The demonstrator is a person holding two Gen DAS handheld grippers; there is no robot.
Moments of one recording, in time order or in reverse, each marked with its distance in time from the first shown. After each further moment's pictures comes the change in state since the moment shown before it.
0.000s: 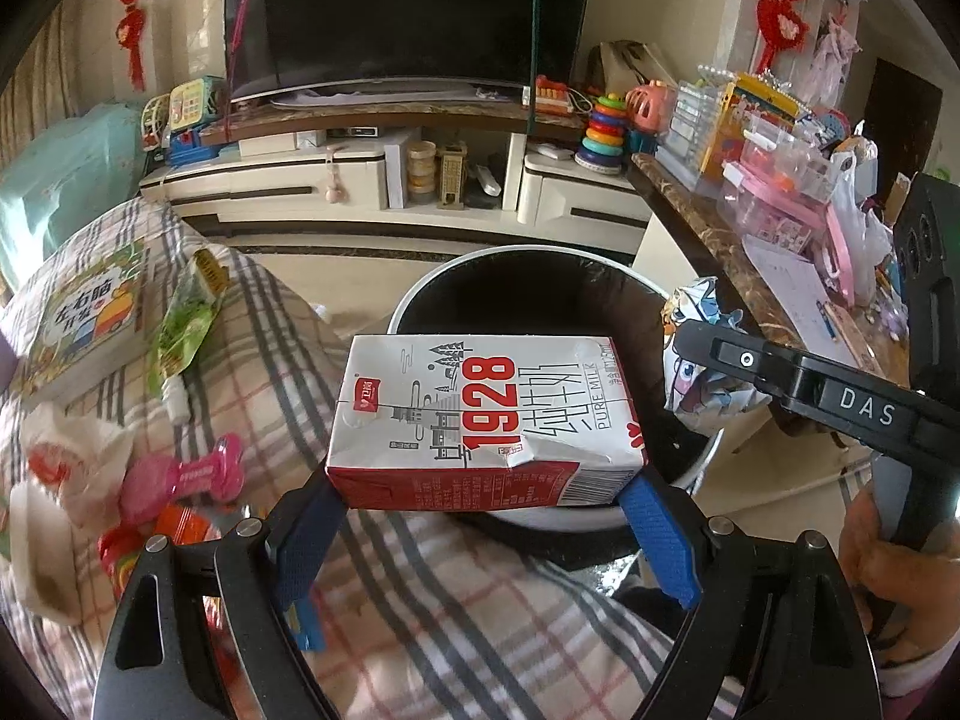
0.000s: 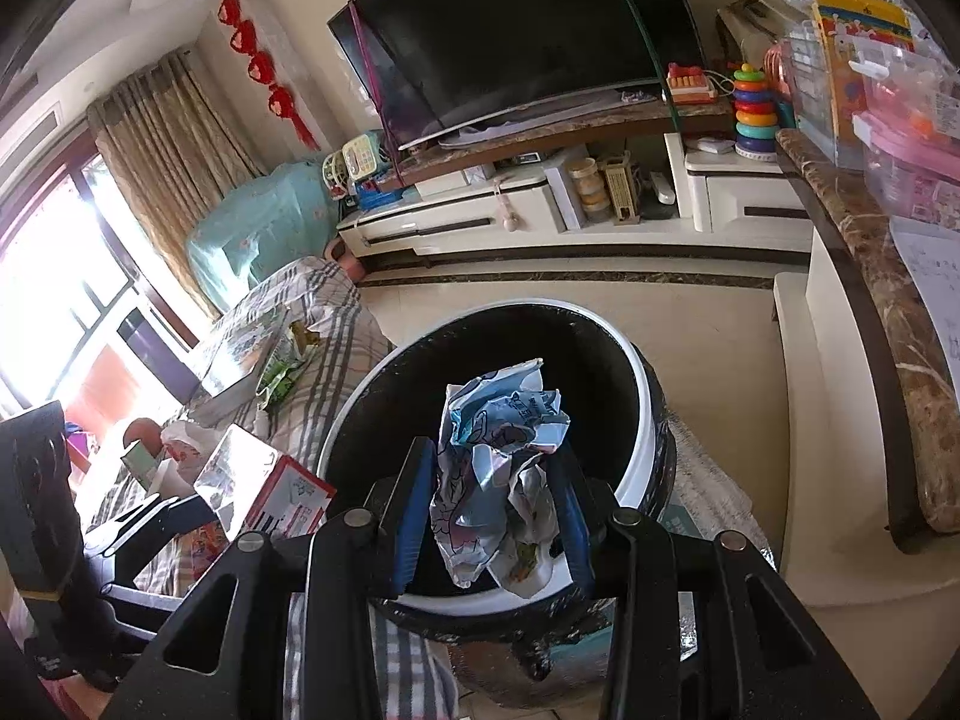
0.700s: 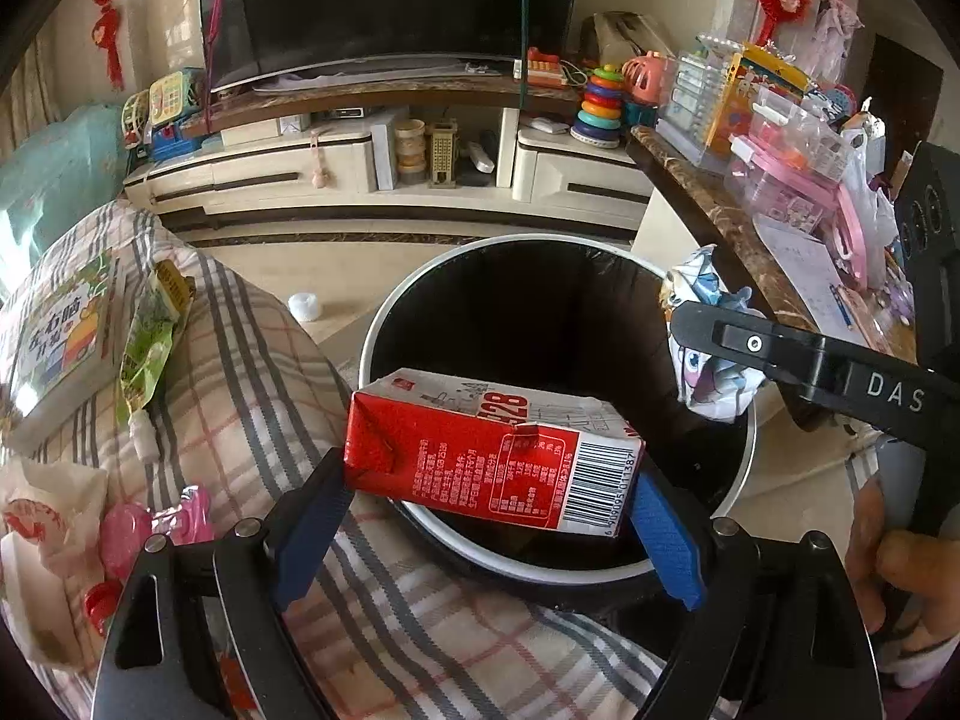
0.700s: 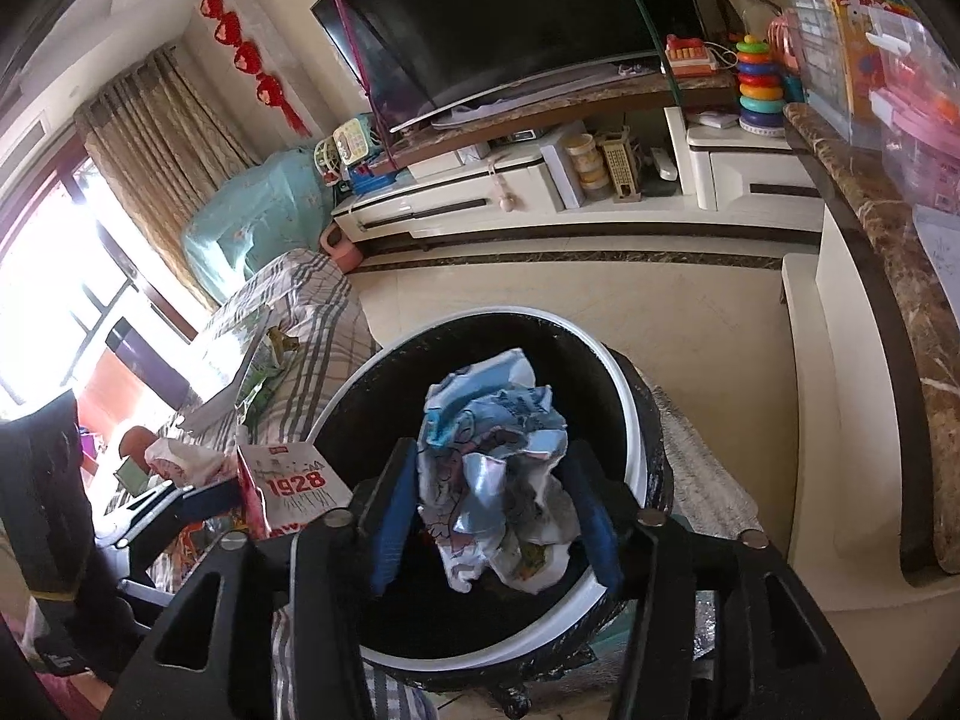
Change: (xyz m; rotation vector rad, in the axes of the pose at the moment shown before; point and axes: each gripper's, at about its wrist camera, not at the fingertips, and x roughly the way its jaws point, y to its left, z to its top) left arm 0.042 -0.005 0.029 0.021 0.058 0.000; right arm 0.024 -0.018 0.019 0.029 0.054 0.020
